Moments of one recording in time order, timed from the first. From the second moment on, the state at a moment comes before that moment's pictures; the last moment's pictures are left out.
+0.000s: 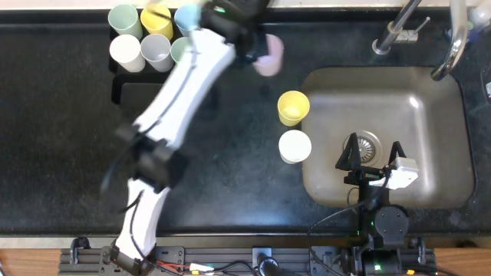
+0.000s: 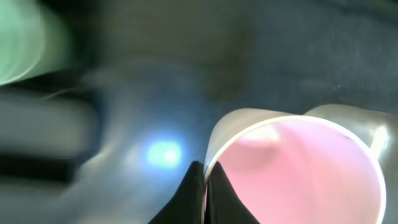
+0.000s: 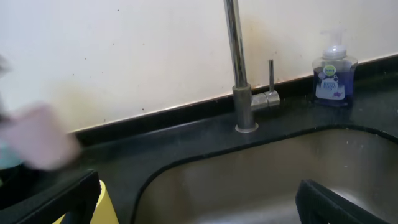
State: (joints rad) left arm -0.50 2.25 2.49 -1.45 -0.07 -0.77; right arm 0.05 0.01 0.02 0.00 0.15 0.25
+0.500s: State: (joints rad) left arm -0.04 1.68 1.85 -1.48 -0.22 -0.93; right arm 0.05 0.01 0.02 0.00 0.15 0.25
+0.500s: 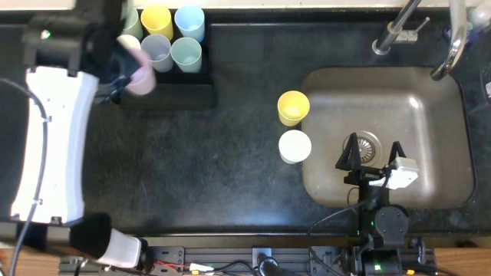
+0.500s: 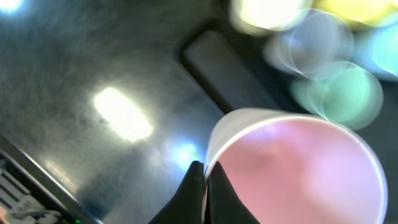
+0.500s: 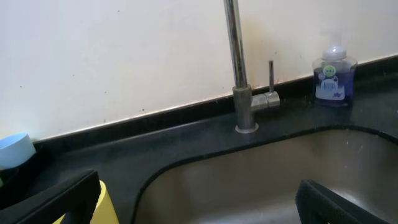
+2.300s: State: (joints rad) left arm 0.17 1.87 1.60 -1.05 -0.12 -0.92; right arm 0.05 0.01 0.02 0.00 0.15 0.25
